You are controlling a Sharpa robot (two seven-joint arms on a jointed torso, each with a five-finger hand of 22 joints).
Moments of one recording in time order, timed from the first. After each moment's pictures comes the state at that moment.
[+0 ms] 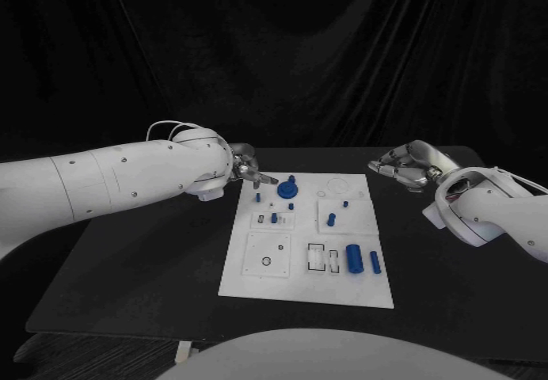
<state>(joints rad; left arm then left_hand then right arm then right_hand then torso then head) 1.35 -0.65 -0.21 1.32 -1.08 0.03 -0.46 1.00 0.02 -0.03 0.28 0.06 1.02 0.03 0.39 1.10 1.46 -0.04 1.57 1.31 1.47 -0.08 1.57 1.31 0.03 1.46 0.03 1.50 1.31 1.25 -0.94 -0.21 1.51 -1.05 -0.52 -0.08 1.26 0.16 -0.18 0.28 0.53 0.88 0.08 0.25 0.15 1.46 -0.02 1.51 1.42 1.47 -0.08 1.19 1.03 0.10 1.46 0.01 1.00 1.31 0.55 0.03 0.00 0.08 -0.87</state>
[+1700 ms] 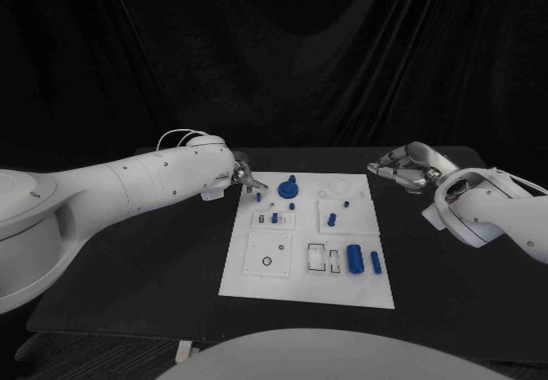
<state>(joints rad) 1.26 -0.45 -0.21 0.92 -1.09 0.13 -0.40 1.05 0.04 -0.05 0.28 0.06 1.01 0.02 0.39 1.11 1.47 -0.04 1.57 1.31 1.46 -0.09 1.57 1.31 0.03 1.47 0.03 1.50 1.31 1.25 -0.93 -0.21 1.51 -1.05 -0.50 -0.08 1.26 0.16 -0.18 0.28 0.53 0.88 0.08 0.25 0.15 1.46 -0.01 1.51 1.40 1.47 -0.08 1.19 1.03 0.10 1.46 0.01 1.00 1.31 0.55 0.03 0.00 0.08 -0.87</state>
